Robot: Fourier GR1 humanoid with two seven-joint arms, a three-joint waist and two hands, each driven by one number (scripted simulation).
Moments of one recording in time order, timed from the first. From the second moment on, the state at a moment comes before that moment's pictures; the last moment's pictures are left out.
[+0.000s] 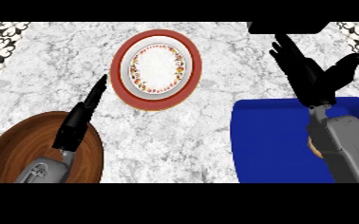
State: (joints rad) left arm -0.15 0.43 -0.33 -1.38 0.13 0.17 -0.15; right arm -0.41 -0.41 0.14 -1.35 -0.41 -0.04 0.11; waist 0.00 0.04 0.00
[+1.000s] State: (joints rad) left arm -0.27 0.49 -0.14 -1.57 0.26 0.17 0.04; right arm 0.03 -0.46 0.34 -1.50 -0.04 -0.08 -0.51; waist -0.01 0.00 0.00
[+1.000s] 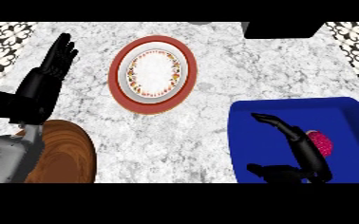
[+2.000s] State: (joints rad) left arm -0.25 0.49 -0.10 -1.59 0.25 0.12 0.06; right arm 0.16 -1.06 0.18 -1.93 0.15 0.15 0.12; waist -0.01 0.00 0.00
